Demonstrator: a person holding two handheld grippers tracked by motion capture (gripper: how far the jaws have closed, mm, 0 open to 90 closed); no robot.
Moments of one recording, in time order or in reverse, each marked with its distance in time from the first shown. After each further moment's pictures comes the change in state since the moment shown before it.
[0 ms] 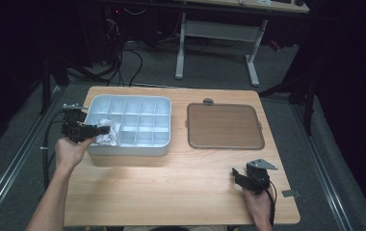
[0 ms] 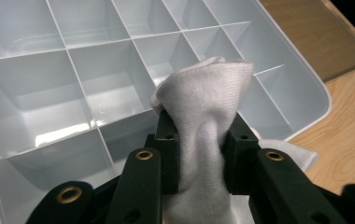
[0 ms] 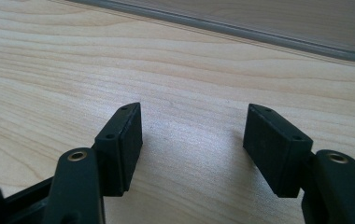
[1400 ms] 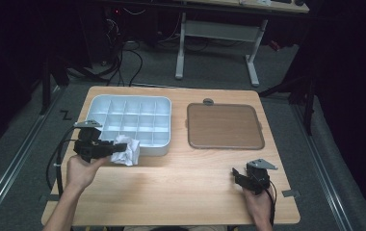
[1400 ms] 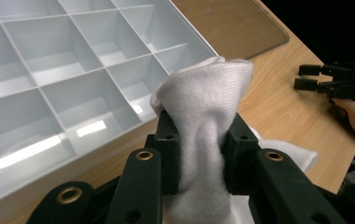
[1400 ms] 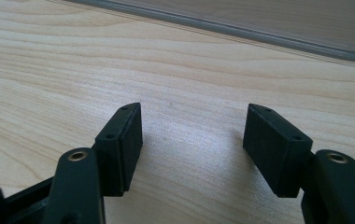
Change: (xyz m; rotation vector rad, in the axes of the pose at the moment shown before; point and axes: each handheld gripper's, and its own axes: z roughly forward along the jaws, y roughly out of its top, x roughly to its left) left arm -0.054 -0.051 -0.033 0.057 -0.175 0.002; right arm 0.000 0.000 0.000 -0.001 -0.001 -0.001
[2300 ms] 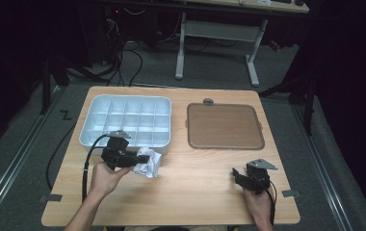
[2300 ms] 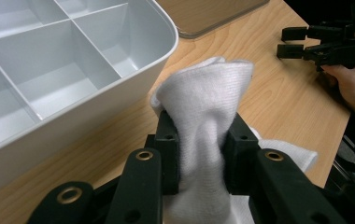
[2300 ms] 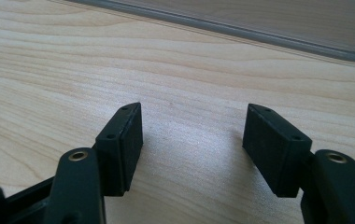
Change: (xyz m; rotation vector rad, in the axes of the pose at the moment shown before) left arm -0.022 -0.051 0.044 0.138 -0.044 0.043; right arm 0.000 0.000 0.000 0.000 0.001 -0.001
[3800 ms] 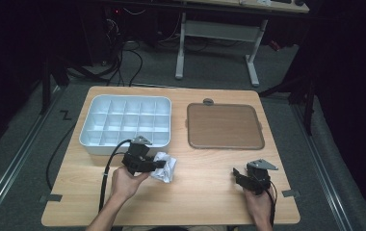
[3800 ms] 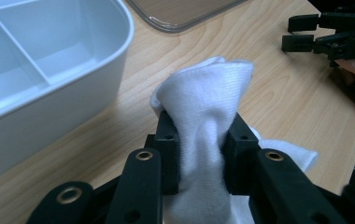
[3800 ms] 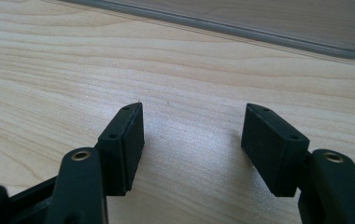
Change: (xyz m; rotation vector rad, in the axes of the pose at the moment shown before) left arm -0.024 -0.031 0.042 0.002 0.032 0.038; right arm -0.001 -0.001 -0.001 -0.005 -0.007 0.004
